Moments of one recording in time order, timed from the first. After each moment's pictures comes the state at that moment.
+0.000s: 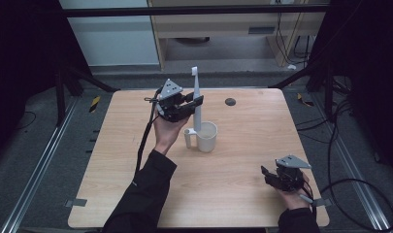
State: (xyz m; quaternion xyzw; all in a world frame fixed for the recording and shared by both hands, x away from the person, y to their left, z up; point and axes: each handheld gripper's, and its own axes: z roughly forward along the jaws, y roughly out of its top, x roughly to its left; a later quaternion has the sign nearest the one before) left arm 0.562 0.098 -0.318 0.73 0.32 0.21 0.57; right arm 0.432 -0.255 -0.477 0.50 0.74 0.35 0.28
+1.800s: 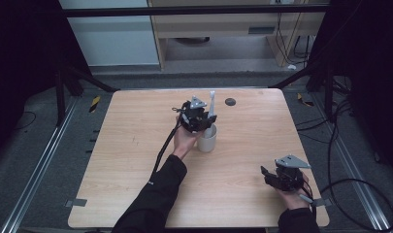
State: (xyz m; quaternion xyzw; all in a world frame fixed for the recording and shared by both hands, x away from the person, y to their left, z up) left arm 0.598 0.047 -0.404 0.80 0.35 0.17 0.47; right arm 0.433 -0.255 -0.478 0.50 0.74 0.35 0.28
